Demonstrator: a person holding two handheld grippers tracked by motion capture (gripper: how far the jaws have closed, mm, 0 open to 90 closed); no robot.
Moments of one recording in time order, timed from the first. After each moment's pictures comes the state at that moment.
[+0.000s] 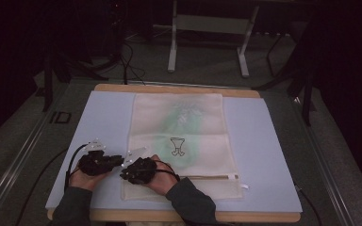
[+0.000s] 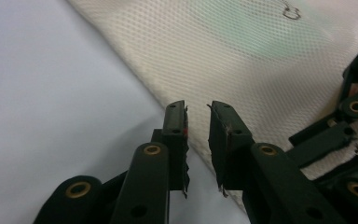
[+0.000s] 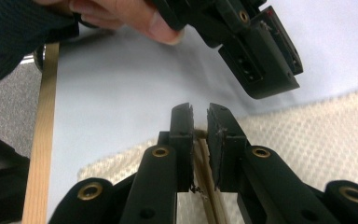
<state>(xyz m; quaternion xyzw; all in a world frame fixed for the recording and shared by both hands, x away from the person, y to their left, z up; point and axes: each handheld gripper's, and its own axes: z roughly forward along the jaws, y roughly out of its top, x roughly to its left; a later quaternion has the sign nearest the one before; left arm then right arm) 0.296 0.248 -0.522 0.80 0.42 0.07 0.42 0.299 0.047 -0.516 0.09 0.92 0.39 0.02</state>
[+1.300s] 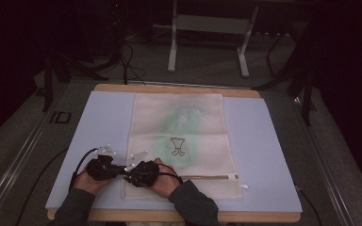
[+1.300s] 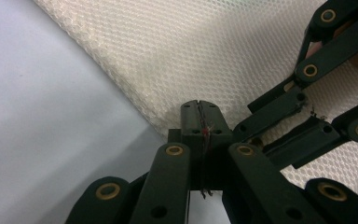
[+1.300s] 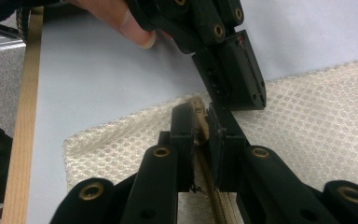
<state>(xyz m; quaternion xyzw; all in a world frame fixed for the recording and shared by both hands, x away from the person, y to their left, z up) 0.293 0.229 -0.532 0.85 0.39 0.01 0.37 0.298 0.042 -0.531 0.09 0.93 0.37 0.03</state>
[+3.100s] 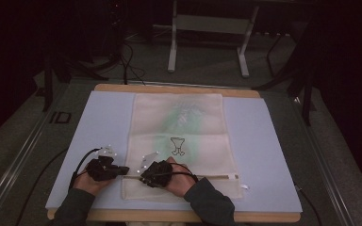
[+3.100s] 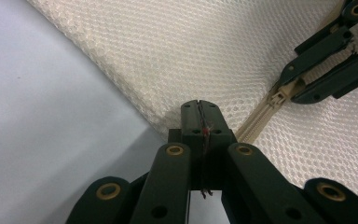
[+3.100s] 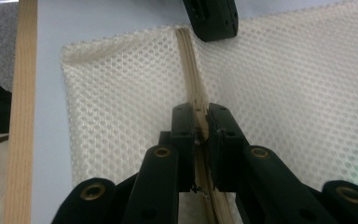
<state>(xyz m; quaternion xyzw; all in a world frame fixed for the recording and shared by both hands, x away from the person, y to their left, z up) 0.293 0.229 -0.532 0.85 0.38 0.02 0.36 0.295 0.003 -0.518 0.07 0.95 0.31 0.05</state>
